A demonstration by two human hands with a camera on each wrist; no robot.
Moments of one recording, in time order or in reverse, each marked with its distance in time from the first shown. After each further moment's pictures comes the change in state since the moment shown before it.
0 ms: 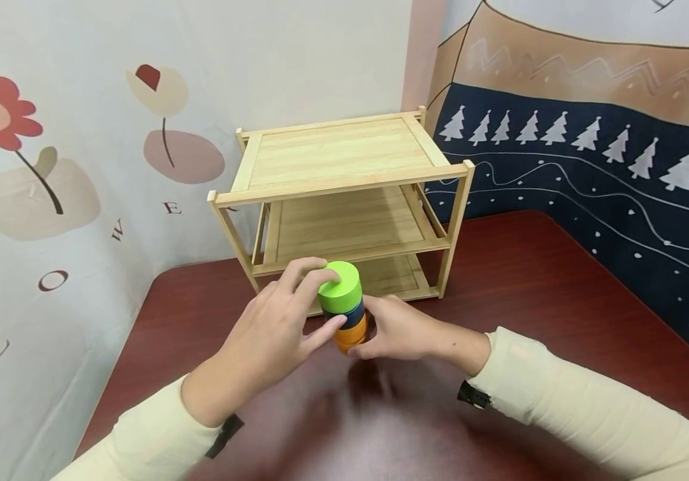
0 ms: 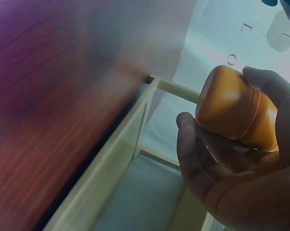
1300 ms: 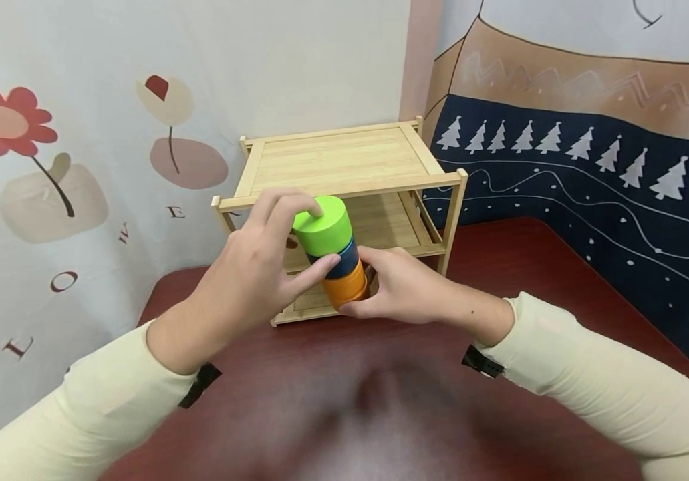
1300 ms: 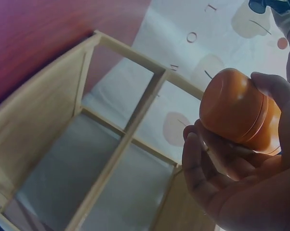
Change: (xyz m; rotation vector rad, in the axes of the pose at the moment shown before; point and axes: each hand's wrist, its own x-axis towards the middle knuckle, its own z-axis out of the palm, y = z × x) left_hand 0.057 0.003 -0.061 -0.049 0.137 0.065; right_hand 0.002 -0.058 -0.070 -0.103 0.109 -0.078
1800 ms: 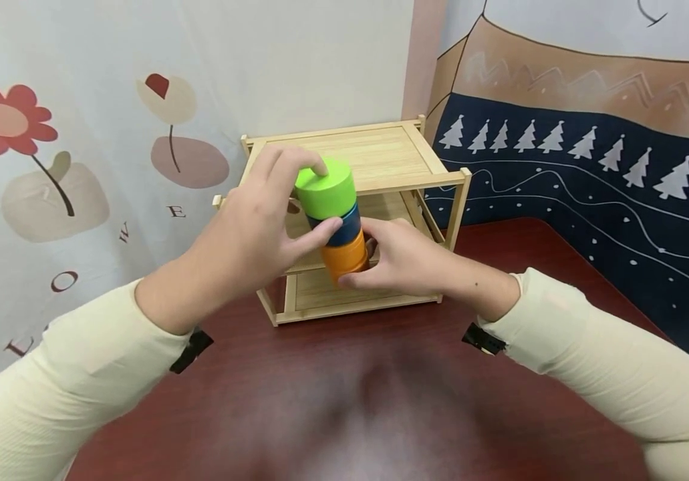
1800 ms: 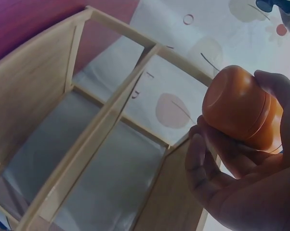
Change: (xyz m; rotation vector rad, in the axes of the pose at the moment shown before) left_hand 0.034 -0.011 -0.015 -0.010 -0.035 0.033; right_hand 0.019 -0.008 -0.026 -0.005 0.029 -0.008
